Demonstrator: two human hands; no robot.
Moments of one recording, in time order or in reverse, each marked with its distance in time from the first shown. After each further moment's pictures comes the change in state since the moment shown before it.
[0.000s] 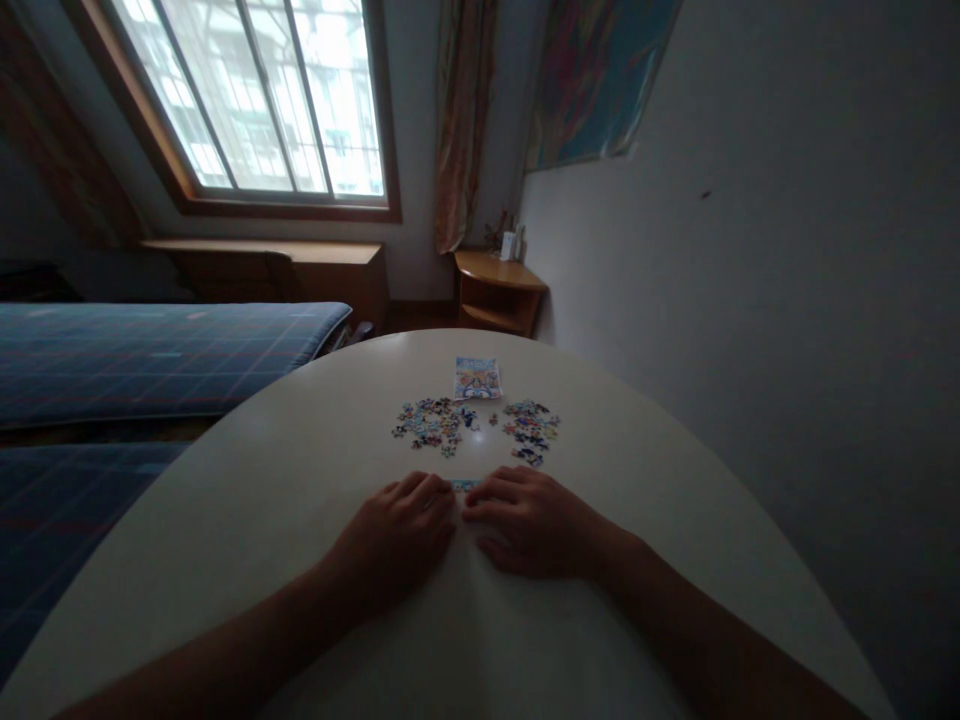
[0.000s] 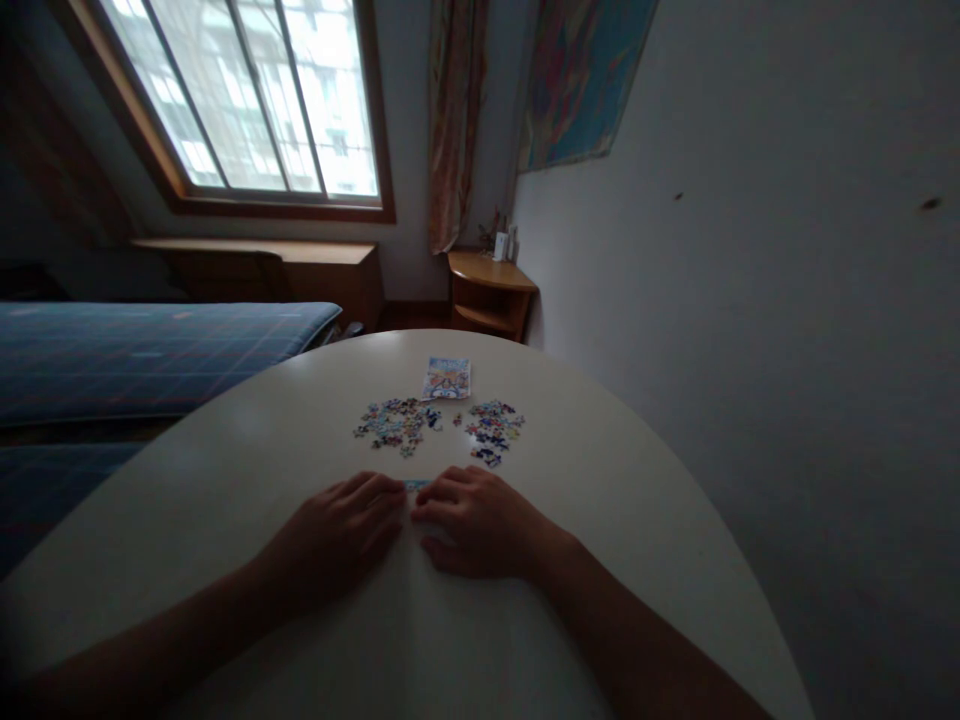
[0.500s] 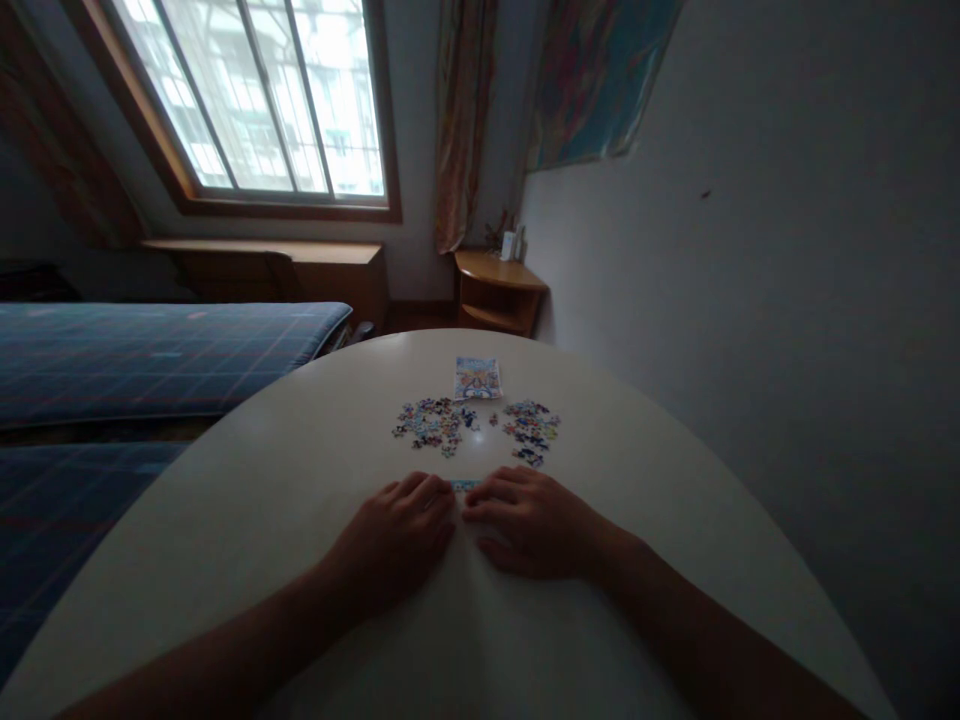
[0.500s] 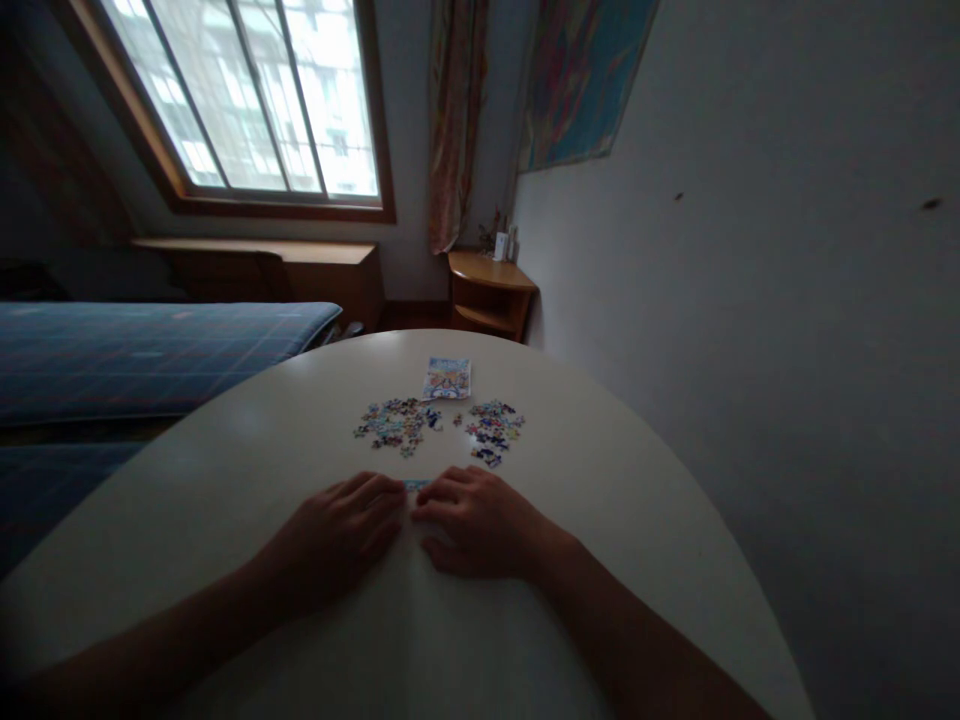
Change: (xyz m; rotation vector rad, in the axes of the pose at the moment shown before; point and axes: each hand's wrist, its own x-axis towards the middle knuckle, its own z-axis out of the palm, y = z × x) left_hand -0.001 0.000 0.001 0.003 -0.013 -0.002; right_hand 0.000 0.000 0.000 0.001 0.009 -0.001
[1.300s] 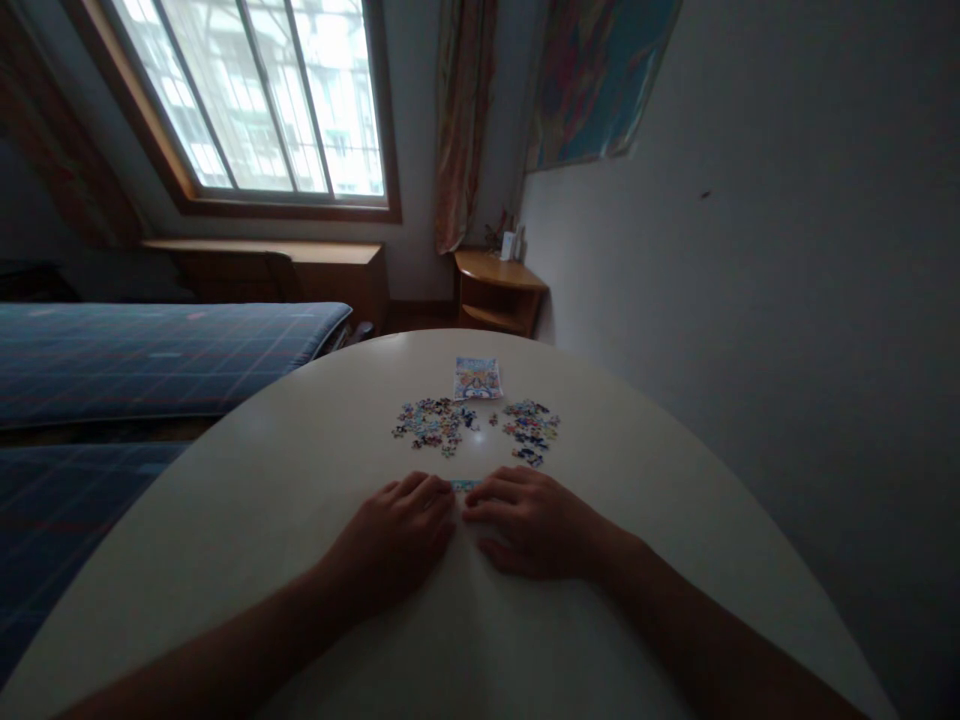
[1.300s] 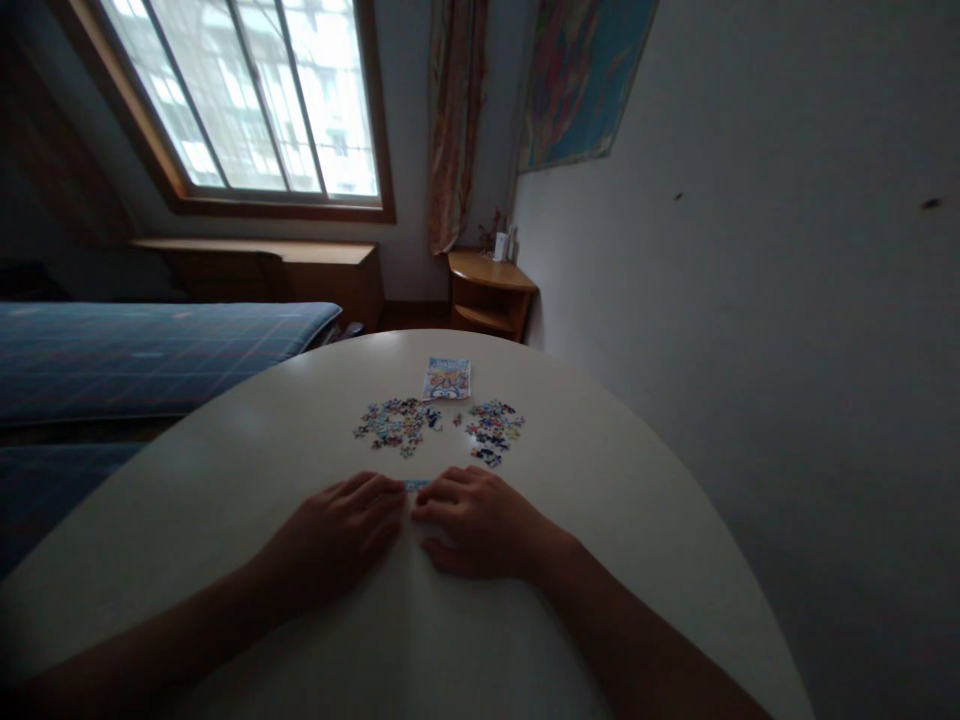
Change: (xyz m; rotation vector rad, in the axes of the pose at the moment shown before) left_hand 0.000 -0.001 0.001 0.011 0.018 0.014; right_hand 0.000 0.001 0.000 -0.003 -0.006 -0.002
